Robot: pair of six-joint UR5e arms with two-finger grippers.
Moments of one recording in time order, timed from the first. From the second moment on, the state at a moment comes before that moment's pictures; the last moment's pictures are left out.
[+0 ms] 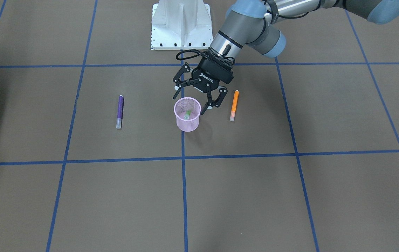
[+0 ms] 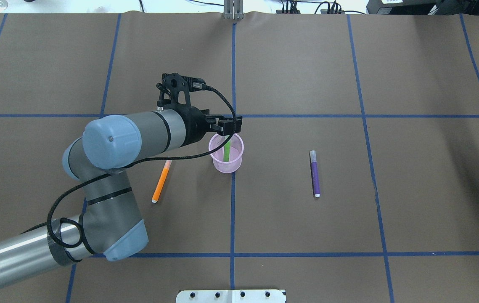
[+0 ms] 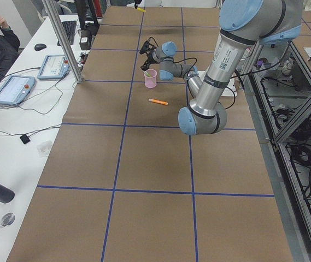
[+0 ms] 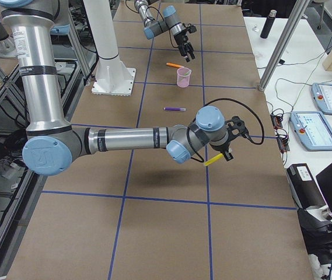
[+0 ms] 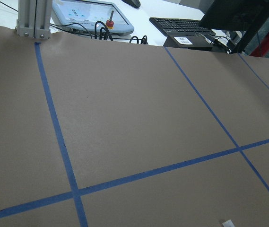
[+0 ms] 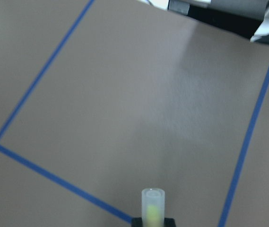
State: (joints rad) left arm -0.52 -2.16 -1.68 -2.32 -1.56 -1.04; right arm 1.46 -1.43 1.53 -0.87 2.38 0.26
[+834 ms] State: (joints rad) left arm -0.72 -2.16 -1.71 -1.87 -2.06 -1.02; right arm 1.20 -1.39 1.65 -0.55 2.06 0.82
